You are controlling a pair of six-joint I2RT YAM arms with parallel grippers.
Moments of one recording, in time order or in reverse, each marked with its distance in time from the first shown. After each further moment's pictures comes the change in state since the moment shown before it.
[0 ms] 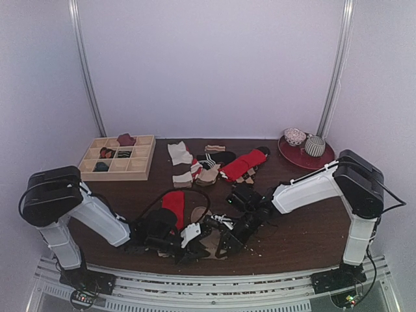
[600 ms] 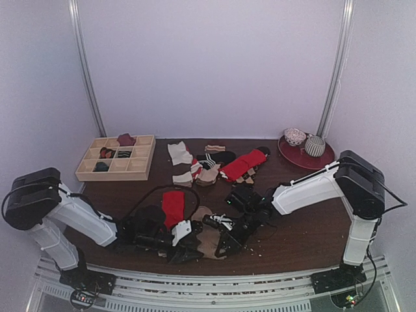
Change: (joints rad) left arm 0.014 -0.163 -0.079 -0.040 -0.025 0.068; right arm 0.019 -0.007 -0.001 -0.002 0.050 0.021
